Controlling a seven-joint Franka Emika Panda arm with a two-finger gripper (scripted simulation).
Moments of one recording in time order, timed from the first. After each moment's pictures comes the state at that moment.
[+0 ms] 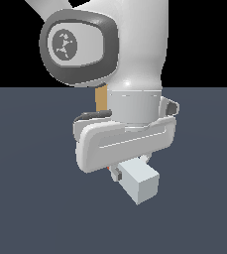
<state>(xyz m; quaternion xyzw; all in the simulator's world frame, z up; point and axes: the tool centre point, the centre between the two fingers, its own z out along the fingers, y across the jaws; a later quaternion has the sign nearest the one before) 0.033 -0.081 0.033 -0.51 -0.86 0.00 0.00</state>
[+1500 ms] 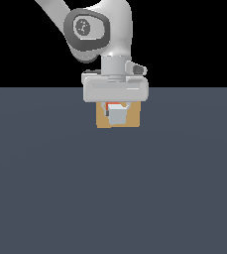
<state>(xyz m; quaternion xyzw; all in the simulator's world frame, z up) 0.008 0.111 0.112 -0.67 -0.74 0.00 0.00</state>
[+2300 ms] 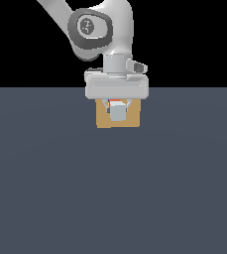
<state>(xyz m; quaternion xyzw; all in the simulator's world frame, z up) 0.013 0.128 0.119 -0.68 -0.73 0.00 0.00</state>
